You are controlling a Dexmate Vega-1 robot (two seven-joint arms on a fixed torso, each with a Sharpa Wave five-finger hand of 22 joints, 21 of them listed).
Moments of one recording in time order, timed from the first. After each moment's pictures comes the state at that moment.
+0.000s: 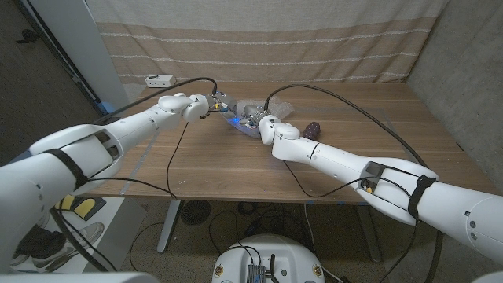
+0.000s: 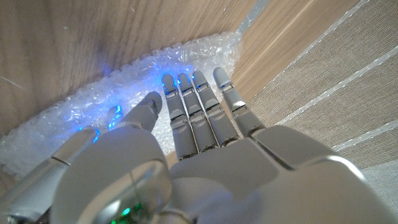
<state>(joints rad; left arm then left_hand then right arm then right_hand) 0.09 0.58 1.11 -0.98 0.81 -0.19 -0.04 0.57 0.10 0.64 -0.12 0.18 0.89 0.00 0.18 0.19 0.82 -0.05 0.21 0.21 0.76 -0.08 0.18 0.17 0.41 0.05 0.69 0.18 -0.29 -0.21 -1.13 -1.27 -0.39 -0.59 -0.02 0.78 0.16 0.51 -0.07 0.19 0.73 -0.03 0.20 0.20 0.70 0.03 0.34 0.26 0.81 -0.09 0.49 0.47 0.80 0.06 0.50 0.21</state>
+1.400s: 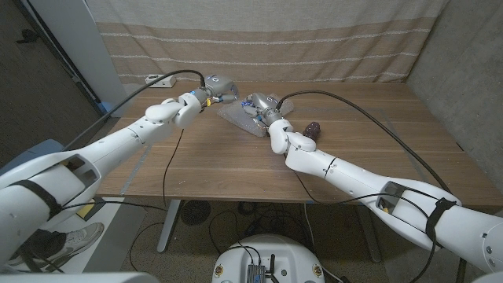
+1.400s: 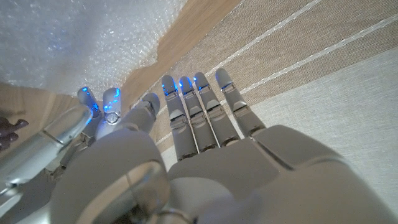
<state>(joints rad) 0.34 0.72 0.84 -1.33 0.77 -0.06 0.27 0.54 0.12 0.66 -0.14 0.18 0.85 -0.03 0.18 0.19 0.76 -0.05 0.20 0.22 0.71 -0.07 0.19 0.18 0.38 0.07 0.67 0.18 -0.46 -0.31 -0.99 -1.44 -0.44 -0.42 -0.37 0.76 0.14 0.52 -0.09 0.19 0.73 -0.04 0.20 0.20 0.67 0.01 0.31 0.25 0.73 -0.08 0.41 0.45 0.64 0.07 0.46 0.20</state>
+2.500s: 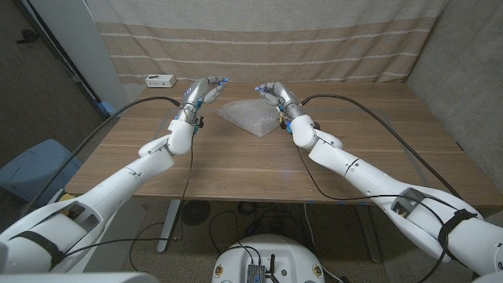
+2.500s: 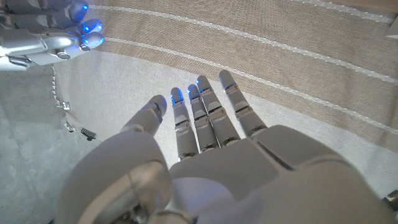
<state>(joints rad) 0.65 0.63 0.57 -1.34 0.29 -0.26 0.57 0.53 0.17 0.68 -0.12 0.20 0.61 0.00 0.16 0.19 0.58 0.01 0.18 0.22 0.62 -0.06 0.19 0.19 0.35 0.11 0.65 0.18 -0.54 -0.37 -0.76 -1.37 -0.16 -0.01 -0.38 0.75 0.15 0.52 -0.13 0.20 0.72 -0.04 0.20 0.20 0.61 0.02 0.28 0.25 0.61 -0.06 0.34 0.44 0.56 0.09 0.44 0.19</state>
